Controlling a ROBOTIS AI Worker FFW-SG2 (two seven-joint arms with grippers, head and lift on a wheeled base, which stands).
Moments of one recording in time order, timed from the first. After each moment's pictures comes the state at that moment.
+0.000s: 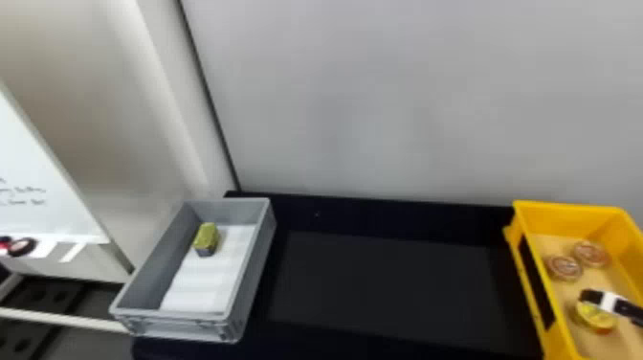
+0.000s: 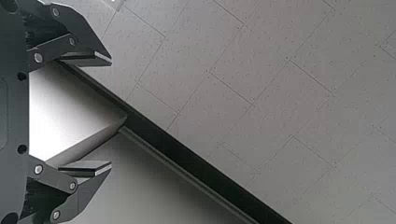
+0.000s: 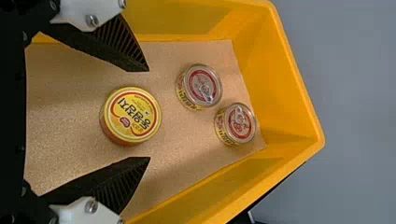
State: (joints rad) left arm -0.33 0.63 0.40 -2.27 -0.25 -0.13 0.22; right arm -0.36 -0.40 -0.24 -0.90 -0.34 0.69 0.23
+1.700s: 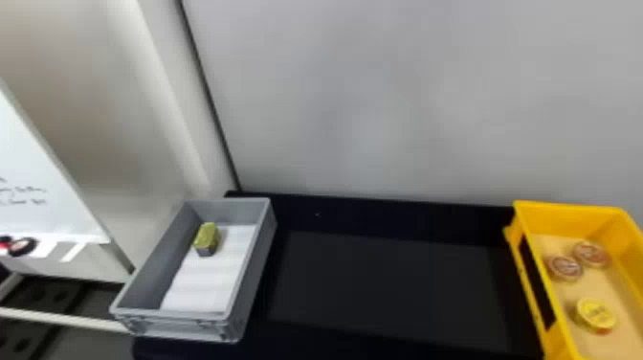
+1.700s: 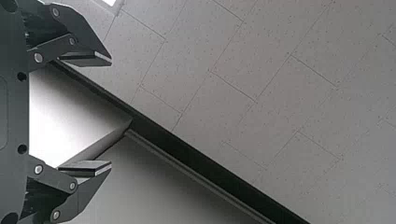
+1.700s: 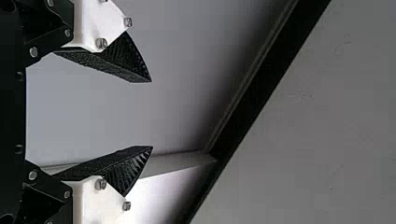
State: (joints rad) left arm -0.27 0.65 0.46 -2.29 -0.25 -0.12 0.21; right arm -0.69 -0.56 0.05 -2.21 -0.02 0.45 -0.50
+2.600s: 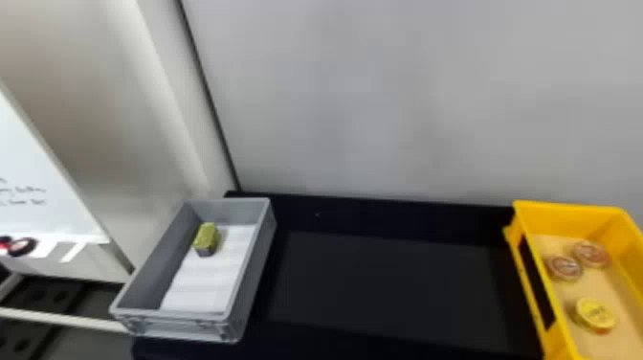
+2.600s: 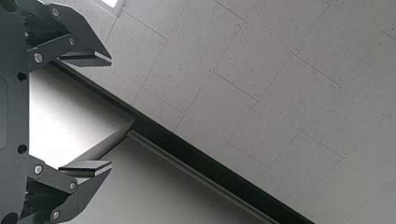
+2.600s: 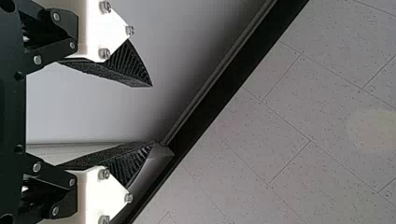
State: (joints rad) left arm -0.26 0.65 0.47 -2.30 -0.25 -0.11 0.21; right arm -0.70 -0.59 0.08 -2.20 0.14 0.37 -0.49
